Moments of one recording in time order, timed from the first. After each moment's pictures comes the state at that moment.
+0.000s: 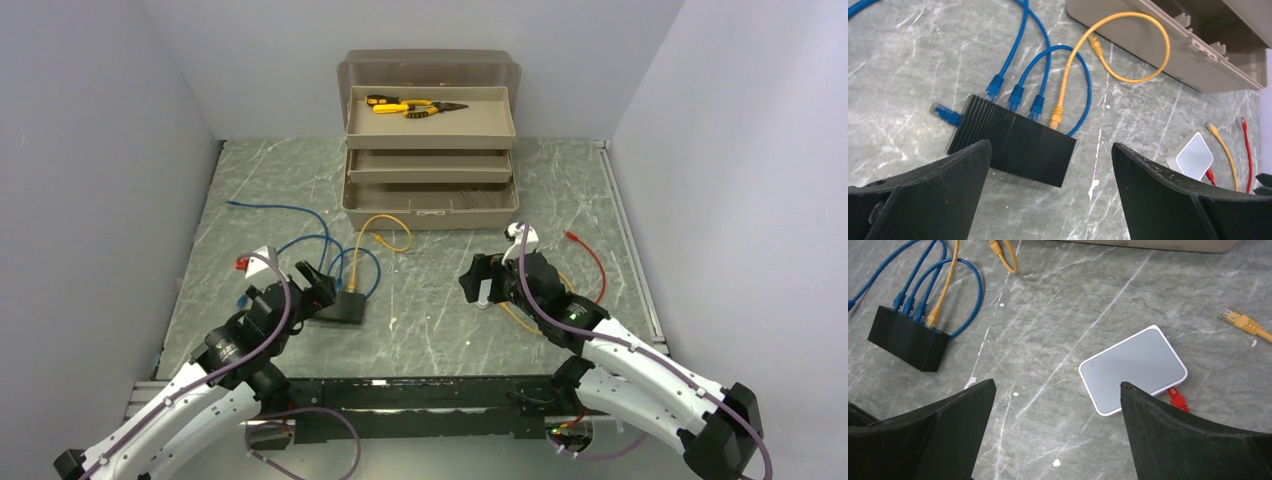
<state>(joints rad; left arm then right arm) -0.74 0.43 0.49 -0.60 -0.56 -0.91 0.74 0.78 0.52 -0.22 0.20 0.47</state>
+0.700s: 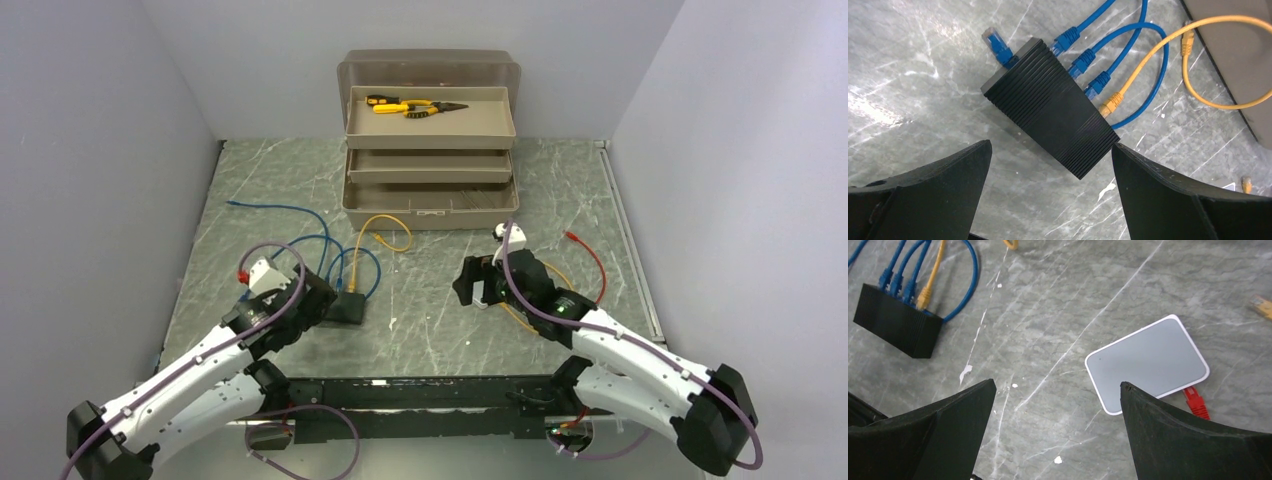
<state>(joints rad) -0.74 0.74 0.59 -0.90 -0.59 -1.45 0.74 0.87 0.52 -0.19 0.15 0.47</state>
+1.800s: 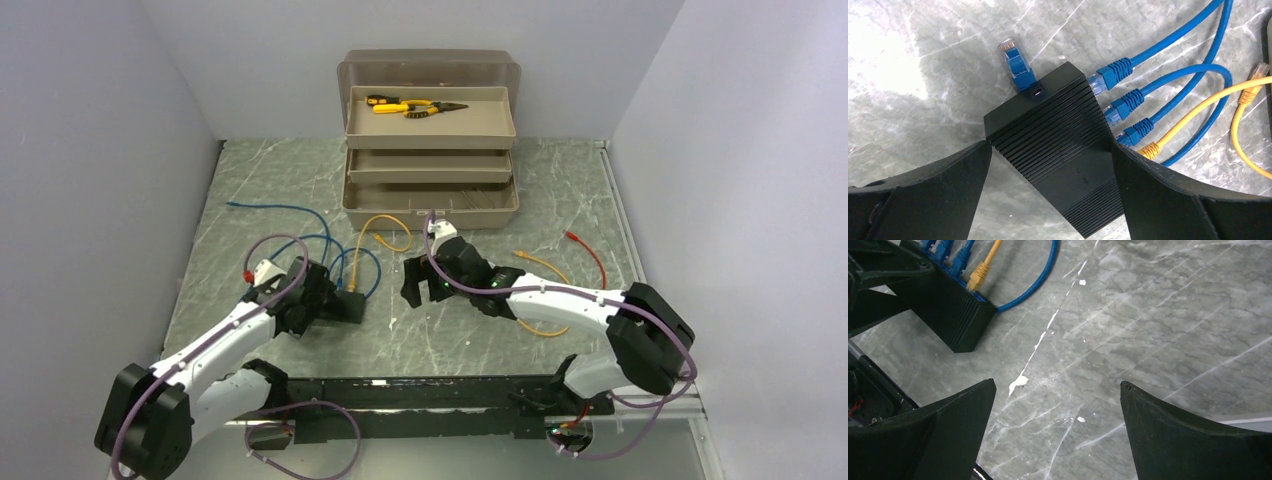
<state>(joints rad) -0.47 0.97 0.48 -0.62 -0.40 -1.39 0.91 1.39 0.75 0.00 0.04 0.47</state>
